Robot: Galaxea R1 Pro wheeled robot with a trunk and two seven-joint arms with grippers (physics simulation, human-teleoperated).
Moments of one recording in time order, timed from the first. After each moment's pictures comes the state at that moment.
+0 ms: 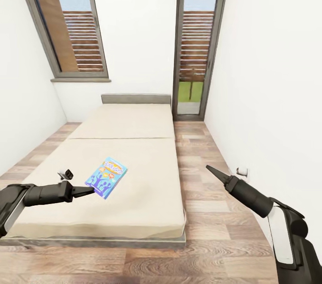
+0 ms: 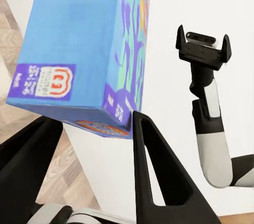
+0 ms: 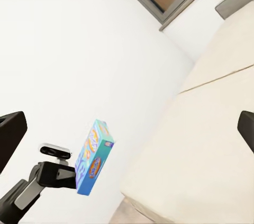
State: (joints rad) left arm -0.61 0.52 -0.01 -0.97 0.31 1.04 -1.57; right arm -0.35 0.03 -0.39 -1.58 -0.48 0.87 0.96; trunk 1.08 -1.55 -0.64
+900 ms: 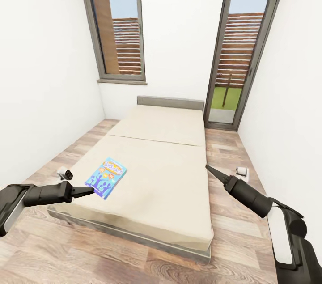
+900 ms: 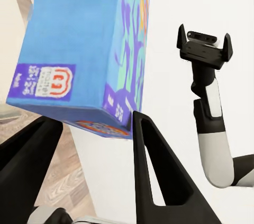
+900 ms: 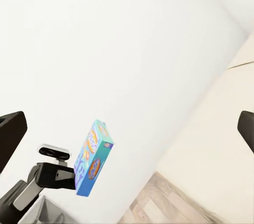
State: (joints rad) left arm -0.61 0.52 -0.01 -0.97 0.30 1.03 -1.57; right arm -0.35 0.03 -0.39 -1.57 -0.48 0.87 0.95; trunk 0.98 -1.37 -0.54
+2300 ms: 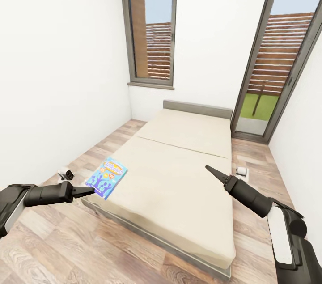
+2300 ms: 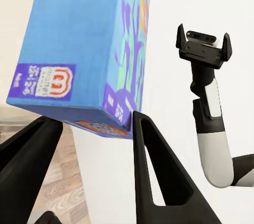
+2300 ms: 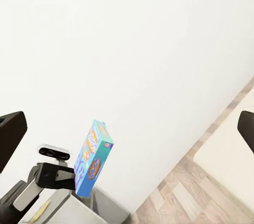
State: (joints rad) left arm -0.61 0.51 -0.01 -0.97 0.30 1.03 -1.57; right arm -0.35 0.03 -0.39 -1.57 -0.48 0.87 0.95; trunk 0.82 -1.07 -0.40
